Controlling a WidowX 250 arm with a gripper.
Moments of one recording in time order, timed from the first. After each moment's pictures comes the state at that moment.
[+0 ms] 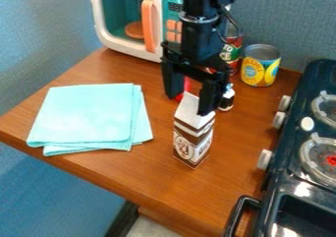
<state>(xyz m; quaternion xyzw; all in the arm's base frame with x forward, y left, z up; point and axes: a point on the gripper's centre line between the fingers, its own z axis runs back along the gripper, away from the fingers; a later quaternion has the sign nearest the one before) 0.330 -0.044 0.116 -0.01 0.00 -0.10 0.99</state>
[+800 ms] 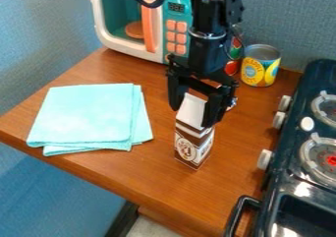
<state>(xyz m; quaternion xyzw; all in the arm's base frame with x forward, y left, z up) 0.336 -0.045 0.097 0.00 0.03 -0.08 1.00</state>
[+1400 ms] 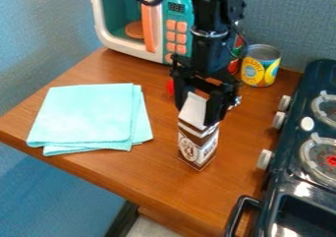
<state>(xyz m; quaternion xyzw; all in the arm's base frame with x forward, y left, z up) 0.336 -0.050 0.103 -0.02 0.01 -0.10 0.99</state>
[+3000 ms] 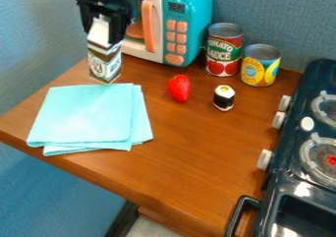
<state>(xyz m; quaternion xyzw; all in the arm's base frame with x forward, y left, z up) 0.395 0.158 0.128 0.07 0.02 0.04 1.00</state>
